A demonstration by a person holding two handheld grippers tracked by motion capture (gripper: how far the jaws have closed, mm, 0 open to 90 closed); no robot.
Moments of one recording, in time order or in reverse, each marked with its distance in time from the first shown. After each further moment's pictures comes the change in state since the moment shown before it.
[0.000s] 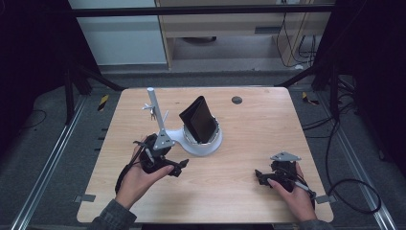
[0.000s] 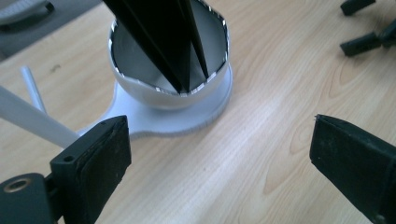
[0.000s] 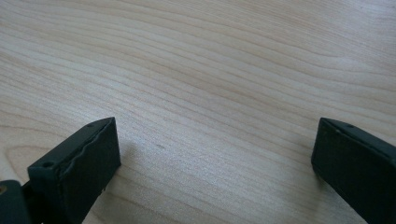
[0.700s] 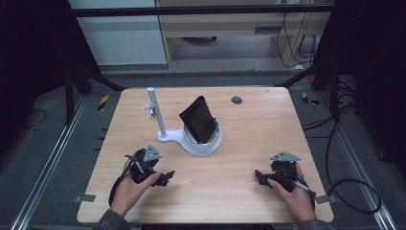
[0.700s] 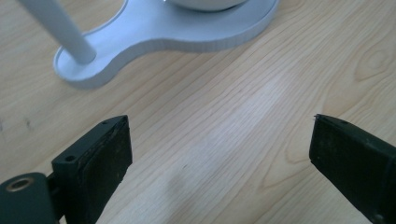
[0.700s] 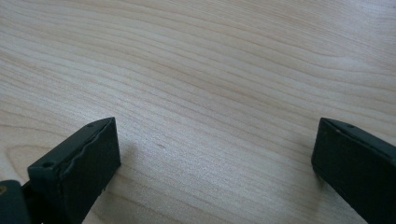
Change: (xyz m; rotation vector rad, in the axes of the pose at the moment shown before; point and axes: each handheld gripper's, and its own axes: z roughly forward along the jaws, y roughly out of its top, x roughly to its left) left arm 0.028 -0.080 0.024 0.095 0.050 -0.096; right arm 0.000 0.000 0.000 0.000 0.001 0.003
